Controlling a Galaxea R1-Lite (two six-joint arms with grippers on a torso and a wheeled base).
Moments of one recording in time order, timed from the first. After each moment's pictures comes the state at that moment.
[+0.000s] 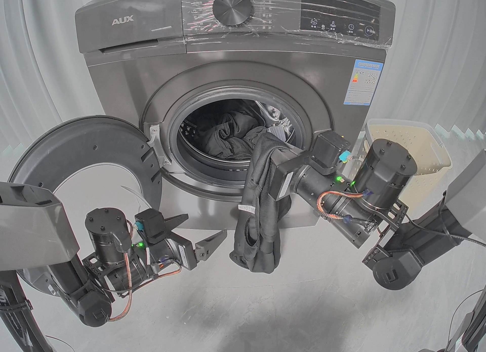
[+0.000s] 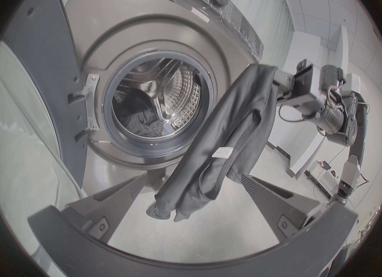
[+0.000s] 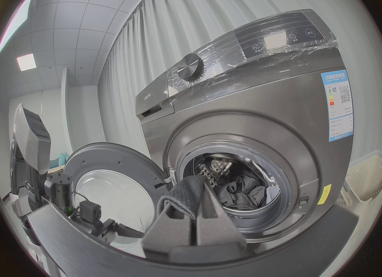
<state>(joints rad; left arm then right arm) -0.49 2.01 -0.34 -1.55 -0.17 -0.17 0.74 1.98 -0.86 -1.38 -0.08 0.03</state>
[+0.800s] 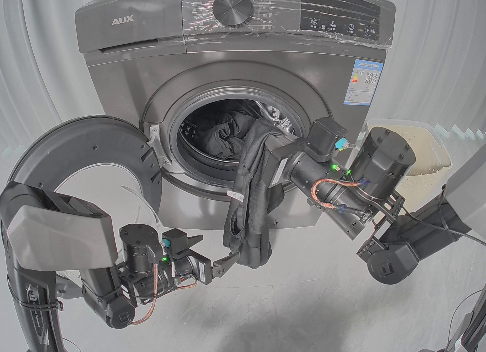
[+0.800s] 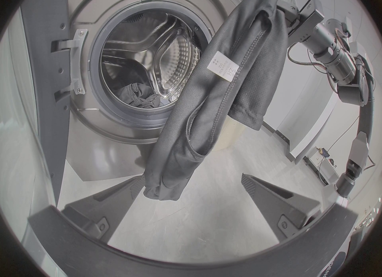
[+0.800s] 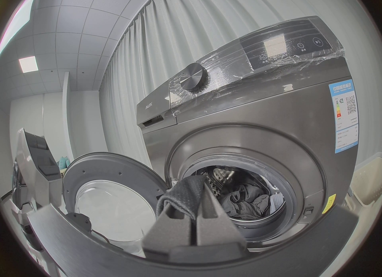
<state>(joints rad) -0.52 2.22 -0.40 -1.55 -0.17 -0.13 0.76 1.99 -0.93 -1.36 -0.08 0.02</state>
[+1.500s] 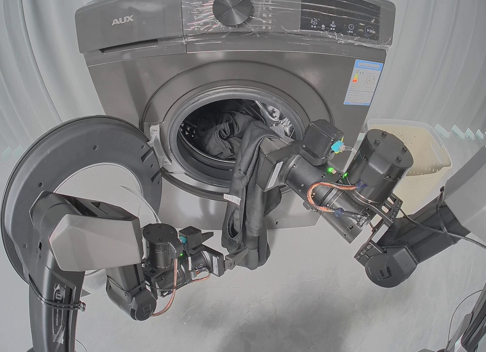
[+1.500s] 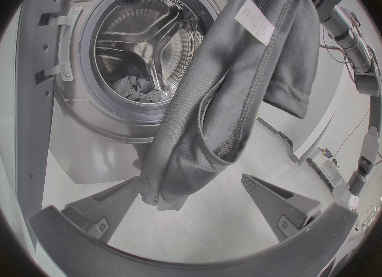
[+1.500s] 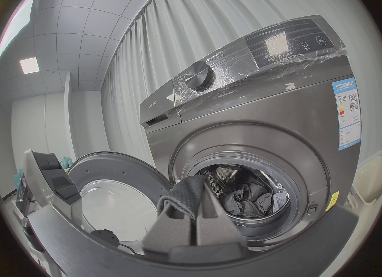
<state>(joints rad) -0.51 2.39 -0.59 -1.55 -0.17 -0.13 0.77 1.99 -0.94 -1.36 -0.08 0.02</state>
